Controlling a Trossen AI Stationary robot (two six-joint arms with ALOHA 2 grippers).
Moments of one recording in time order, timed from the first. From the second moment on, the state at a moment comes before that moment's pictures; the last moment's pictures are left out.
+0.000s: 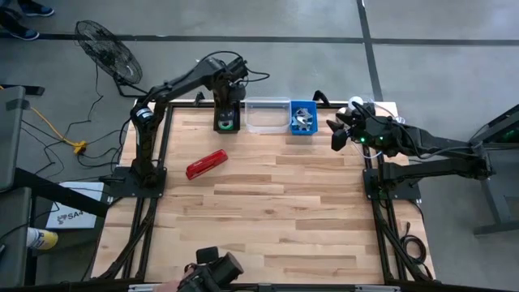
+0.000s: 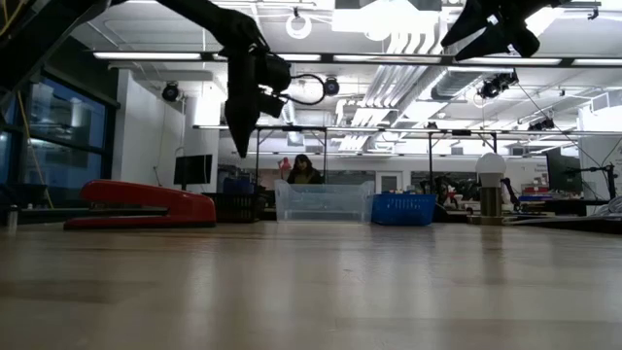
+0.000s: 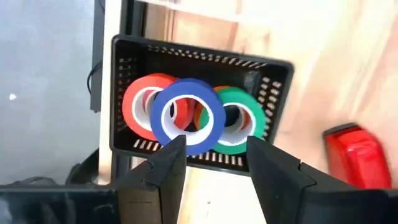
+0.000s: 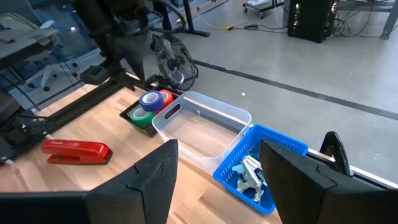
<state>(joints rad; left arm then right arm) 0.71 1.98 1.88 -1.30 -0.06 0.53 -0.16 0.75 0.85 -0.52 0.59 0.47</state>
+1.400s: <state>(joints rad) 0.52 1.70 1.39 -1.53 0.17 -0.12 -0.16 0.75 0.85 -0.52 0.25 0.36</state>
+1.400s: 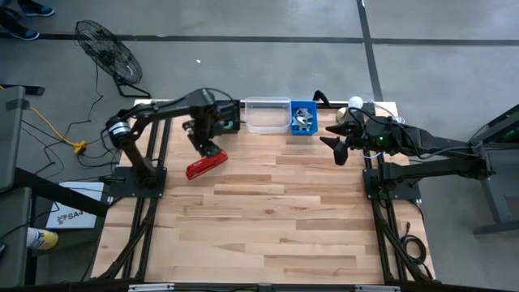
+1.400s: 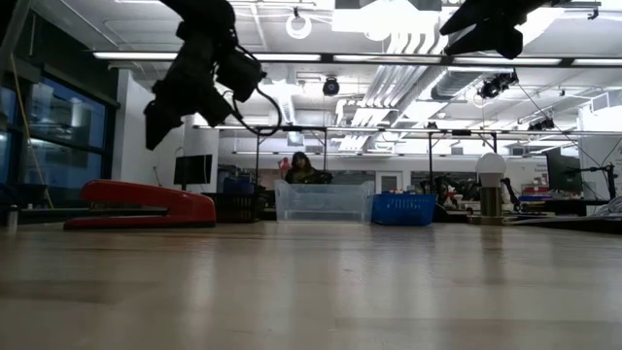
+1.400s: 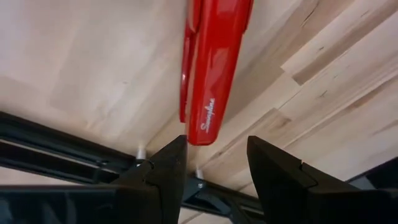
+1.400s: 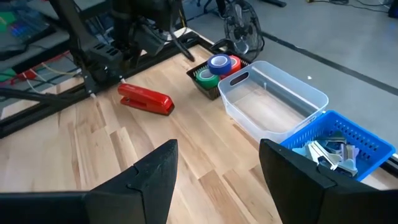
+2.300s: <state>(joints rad) 0.33 1.66 1.20 -1.34 0.03 -0.30 -0.16 0.74 0.85 -0.57 0.23 0.31</state>
